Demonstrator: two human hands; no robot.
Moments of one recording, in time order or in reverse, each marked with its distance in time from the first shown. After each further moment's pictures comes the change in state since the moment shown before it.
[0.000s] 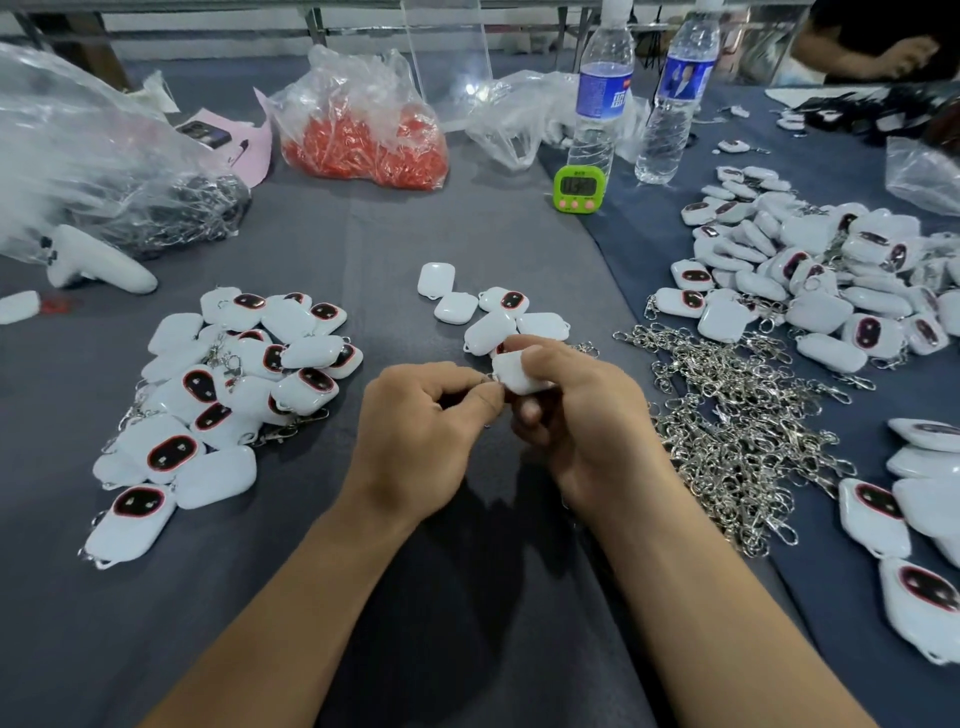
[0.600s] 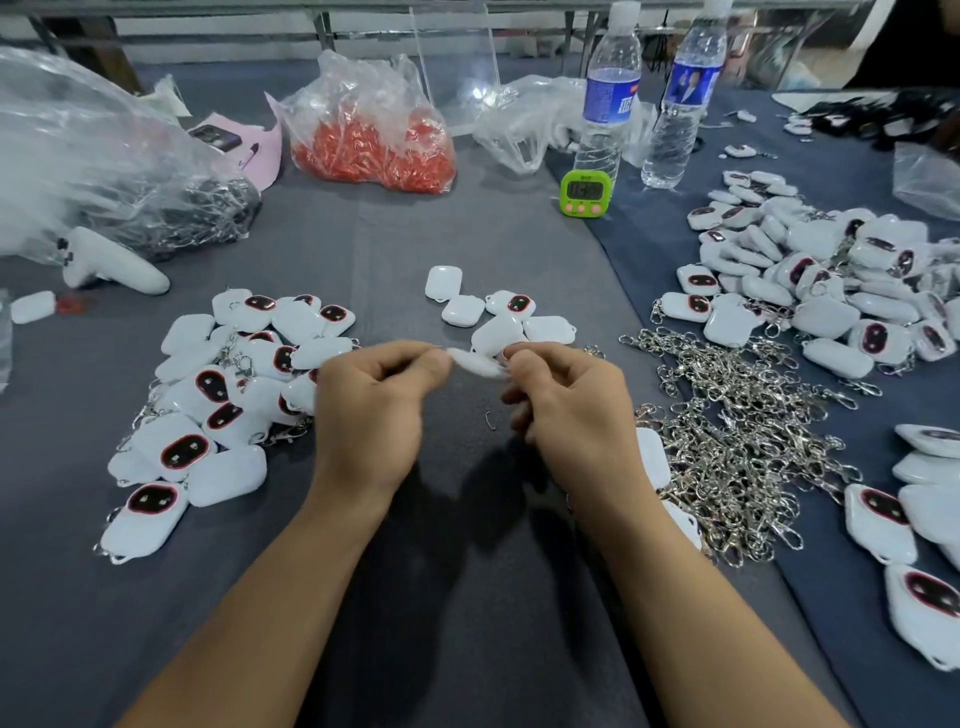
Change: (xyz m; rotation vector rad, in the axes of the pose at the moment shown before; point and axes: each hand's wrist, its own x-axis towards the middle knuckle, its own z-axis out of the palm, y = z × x) left_hand 0.008 -0.004 -0.020 -0.201 0.244 -0.192; right_hand 0.005 0.014 -0.002 -0.537 0.109 -0.305
